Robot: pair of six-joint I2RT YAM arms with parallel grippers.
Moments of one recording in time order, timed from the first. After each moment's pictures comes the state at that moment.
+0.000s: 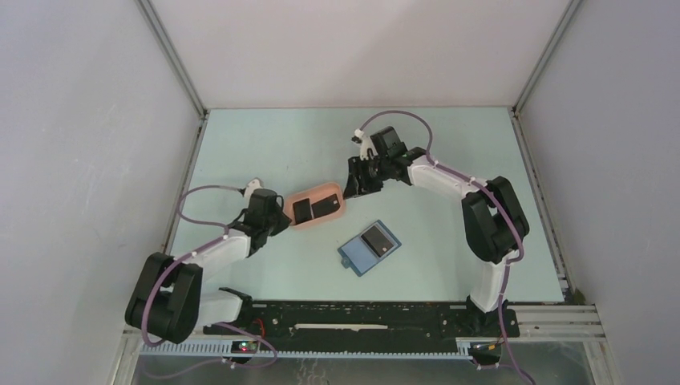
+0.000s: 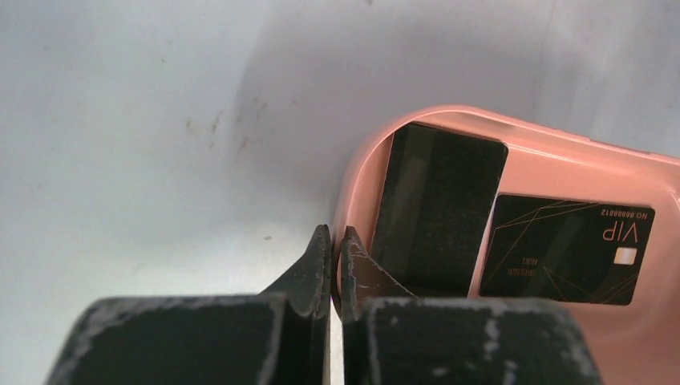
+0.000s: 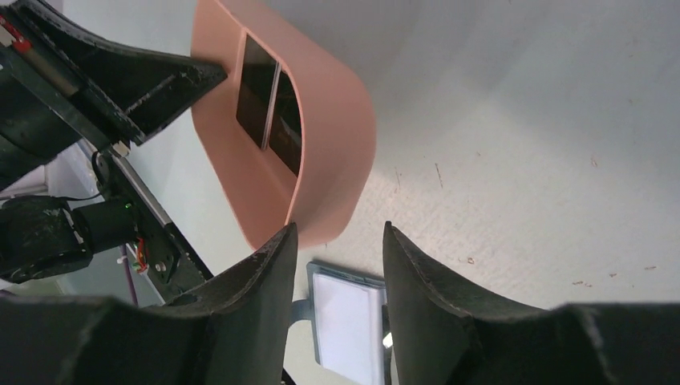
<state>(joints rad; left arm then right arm) -0.30 1.26 0.45 0.02 -0.15 -0.78 0.57 1.89 1.40 -0.39 -0.51 0.33</state>
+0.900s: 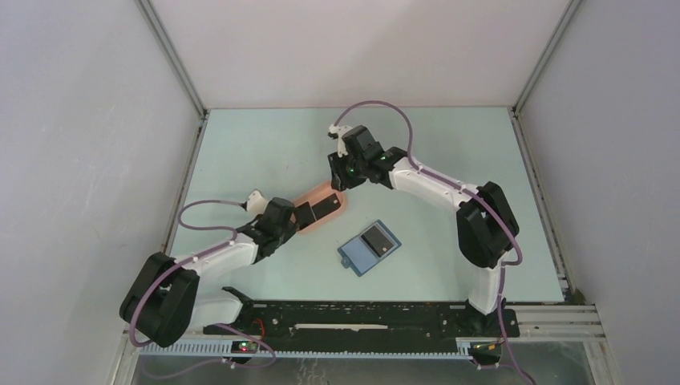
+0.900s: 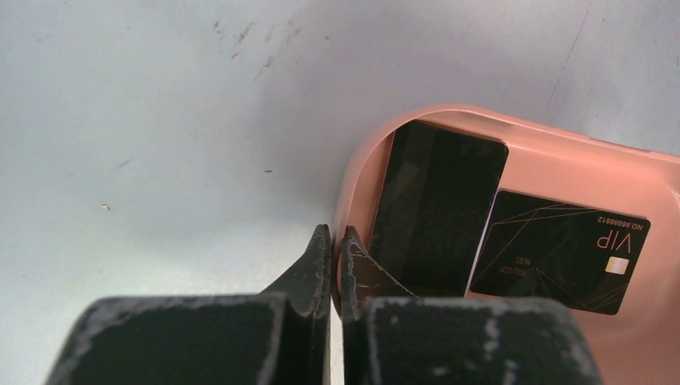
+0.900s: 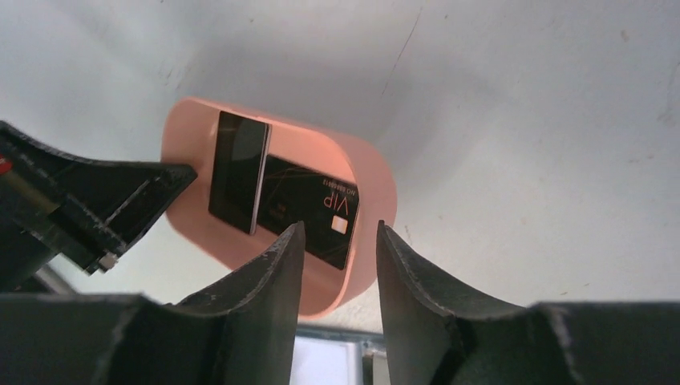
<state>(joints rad) -0.51 1.22 0.45 -0.12 -0.41 -1.14 0.72 1.89 1.54 -0.42 -0.17 0.27</state>
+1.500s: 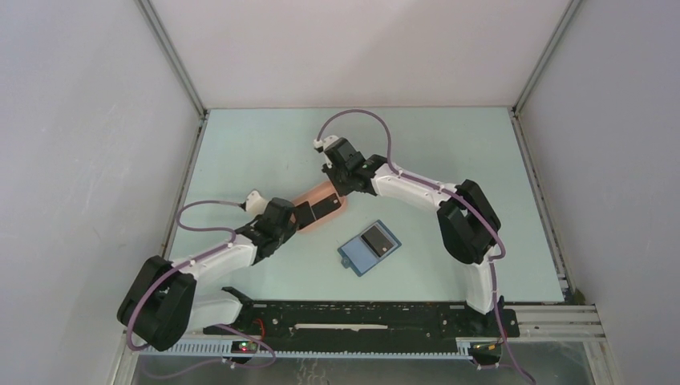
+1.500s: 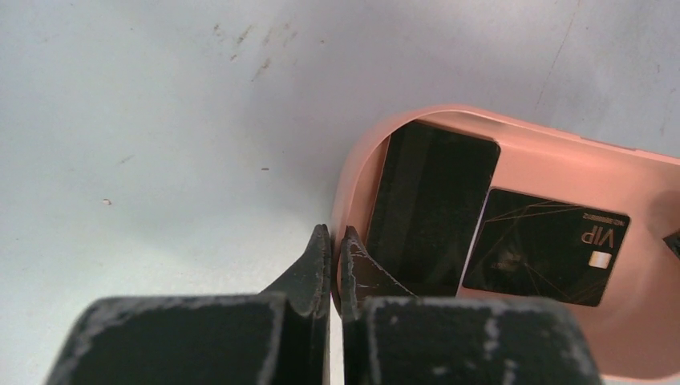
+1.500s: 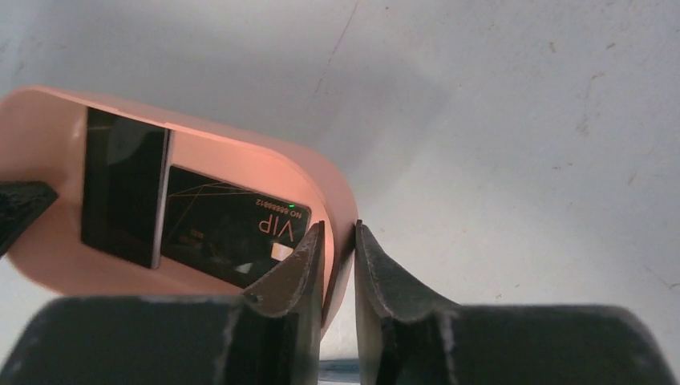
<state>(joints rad) -0.52 1.19 0.45 -0.14 -0.43 -1.16 0.81 2.00 1.61 -0.45 0.13 0.11</state>
